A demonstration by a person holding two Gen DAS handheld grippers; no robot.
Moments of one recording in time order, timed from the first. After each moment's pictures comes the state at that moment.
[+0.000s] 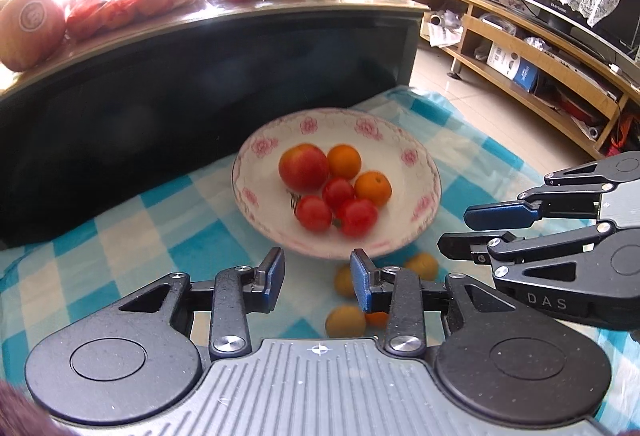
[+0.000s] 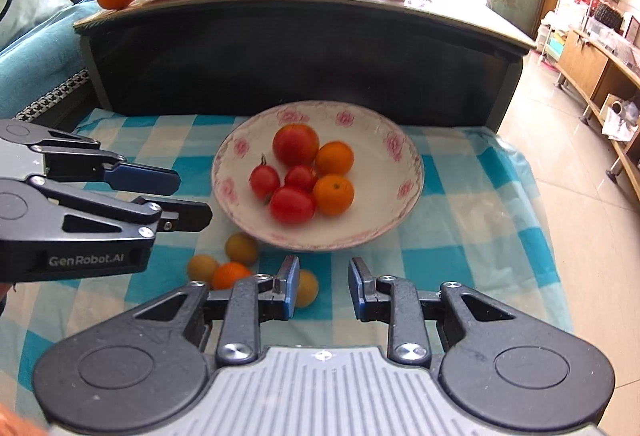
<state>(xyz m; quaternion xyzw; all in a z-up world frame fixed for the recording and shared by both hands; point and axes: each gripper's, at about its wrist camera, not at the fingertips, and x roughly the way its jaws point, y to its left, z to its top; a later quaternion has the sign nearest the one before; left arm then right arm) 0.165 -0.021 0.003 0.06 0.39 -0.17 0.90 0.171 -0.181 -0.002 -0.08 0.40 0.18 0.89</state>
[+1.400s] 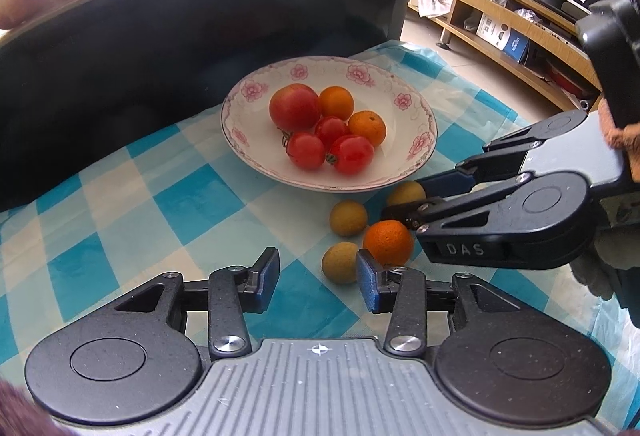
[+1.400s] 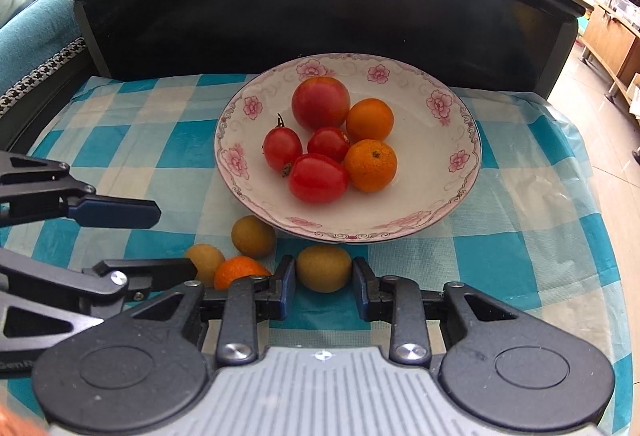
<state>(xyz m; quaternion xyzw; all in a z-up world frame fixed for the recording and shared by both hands) 0.155 -0.013 -0.024 0.06 0.42 -0.19 0.88 0.198 -0.157 -0.042 -0.08 0.45 0.20 0.87</state>
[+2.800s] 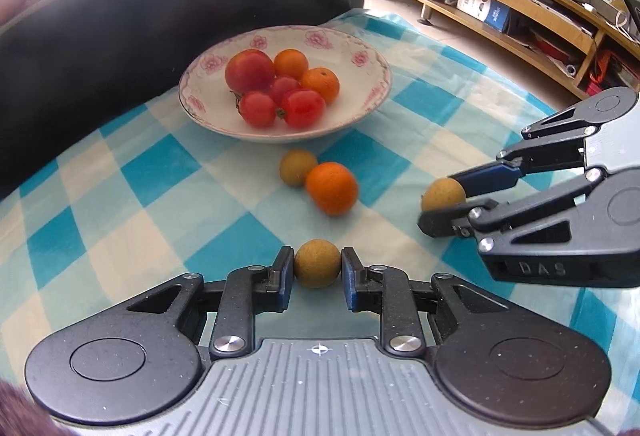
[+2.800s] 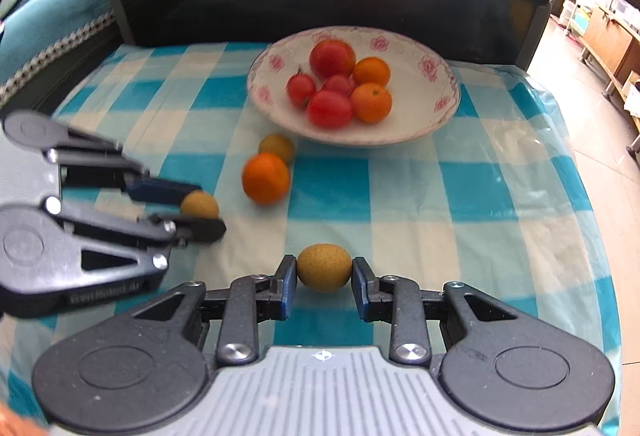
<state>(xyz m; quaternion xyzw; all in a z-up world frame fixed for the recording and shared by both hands) 0.118 -0.037 -0.039 0.10 0.43 -0.20 0.88 0.133 -0.180 -0.034 -0.10 0.45 0.21 0.86</state>
